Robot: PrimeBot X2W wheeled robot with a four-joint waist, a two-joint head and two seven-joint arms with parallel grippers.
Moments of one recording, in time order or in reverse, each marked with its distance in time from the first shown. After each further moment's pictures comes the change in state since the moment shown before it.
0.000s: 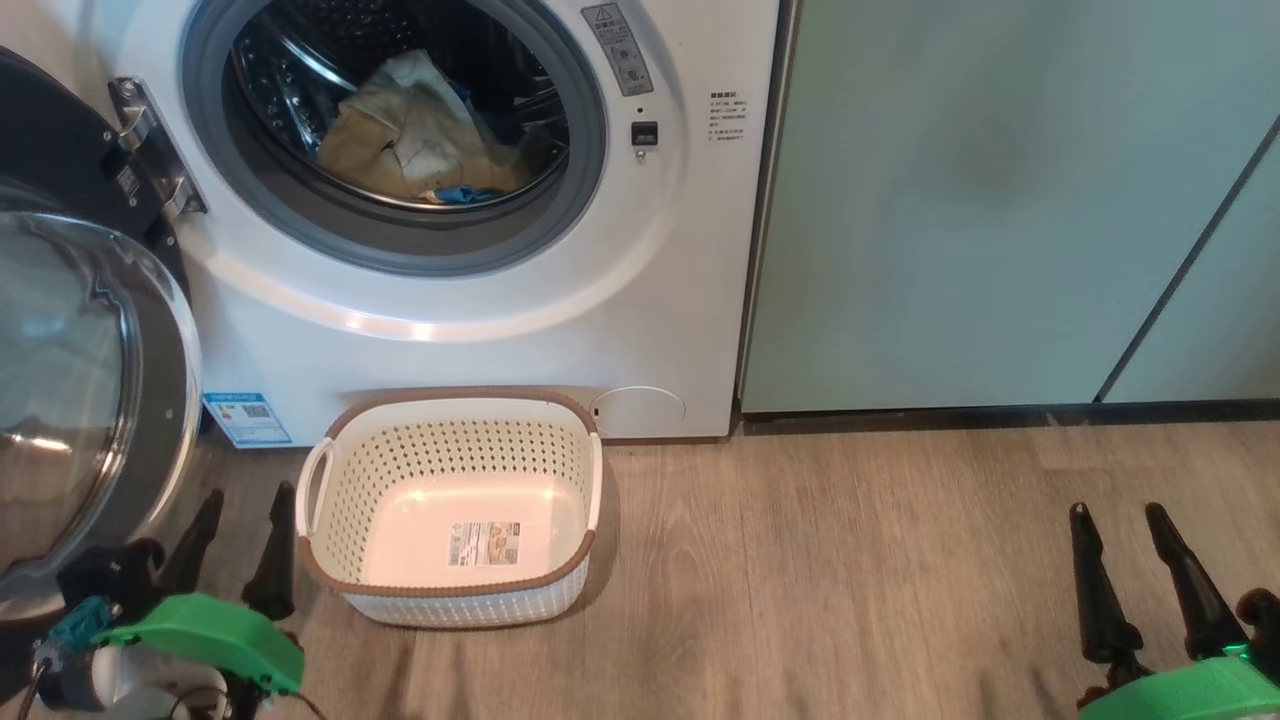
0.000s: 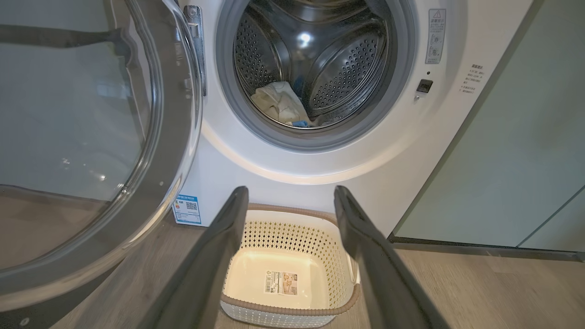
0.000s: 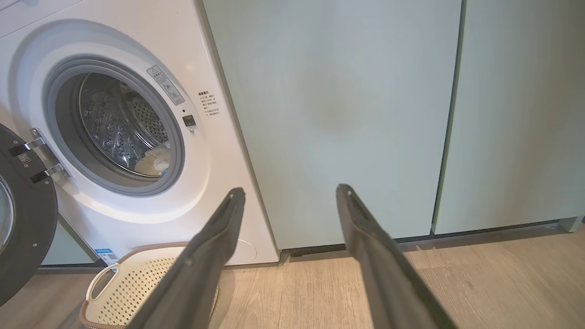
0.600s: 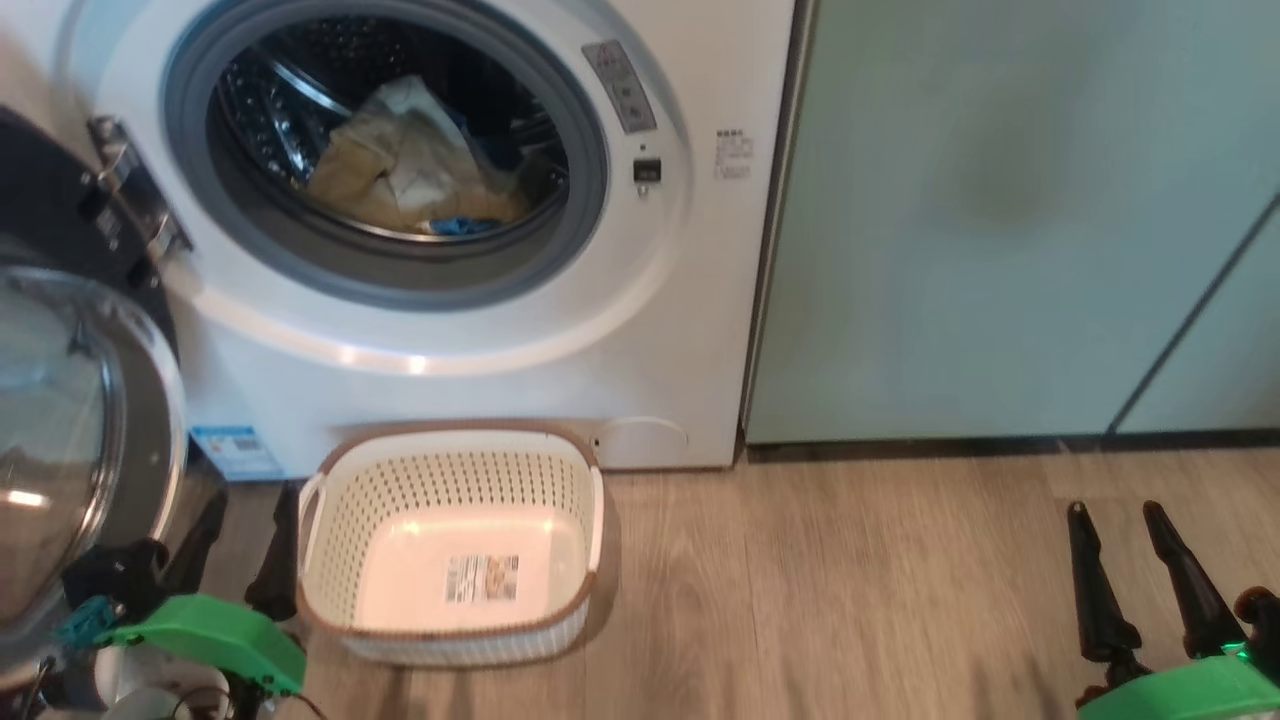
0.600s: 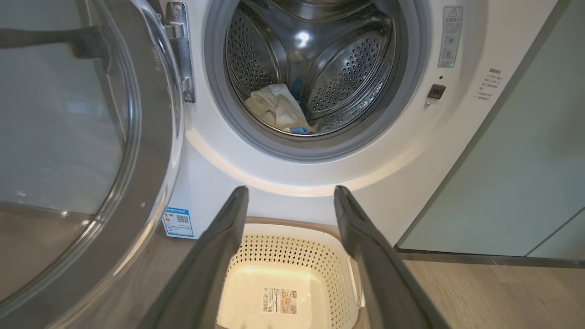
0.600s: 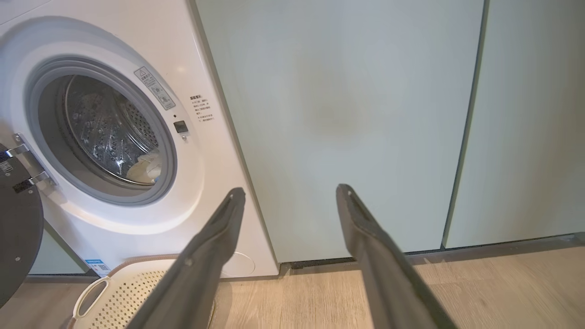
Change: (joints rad) left arm 0.000 0.004 -0.011 0.001 -0.007 0.000 0.000; right arm -0.002 -0.002 0.004 0.000 0.000 0.000 0.000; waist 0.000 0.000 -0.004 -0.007
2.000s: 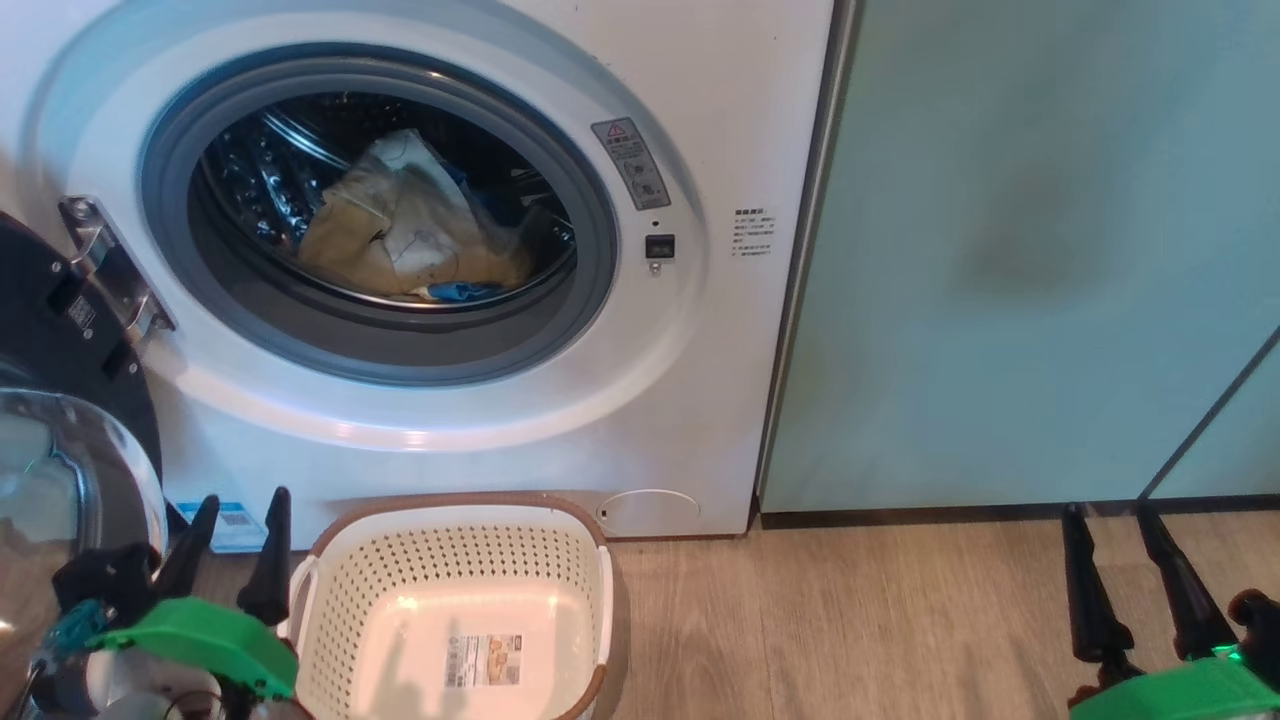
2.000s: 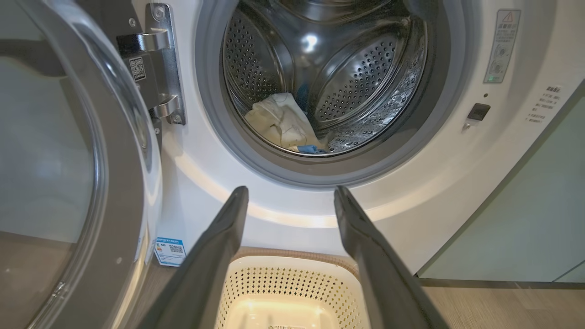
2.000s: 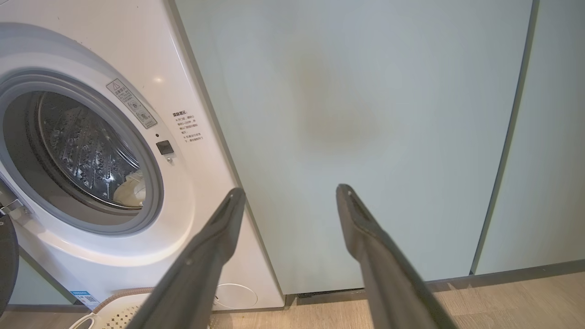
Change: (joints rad) left arm 0.005 0.012 0.001 0.009 -0.009 0.000 0.000; right arm 0.003 0.026 -0.010 0.000 0.000 0.000 0.000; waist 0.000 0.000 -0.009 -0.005
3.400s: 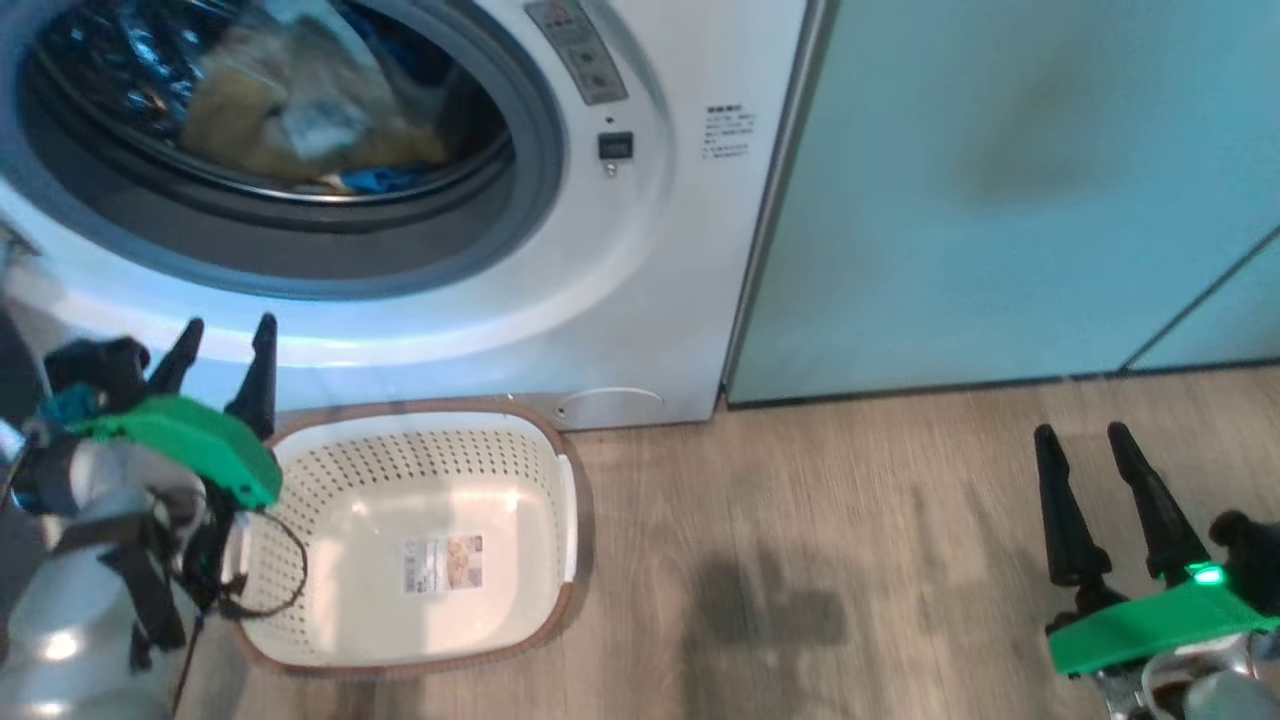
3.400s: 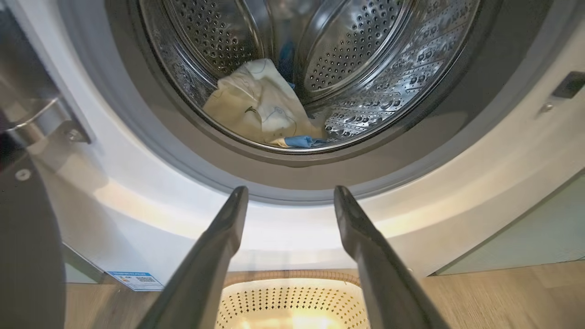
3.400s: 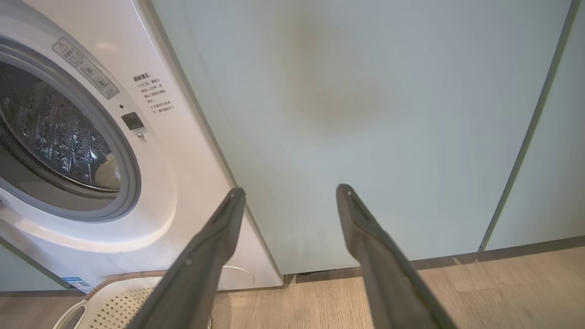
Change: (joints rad) left arm -0.477 0.101 -0.218 0.376 -0.084 0.006 0.001; right arm -0.139 0.000 0.059 0.037 0.044 0.000 0.000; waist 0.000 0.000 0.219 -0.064
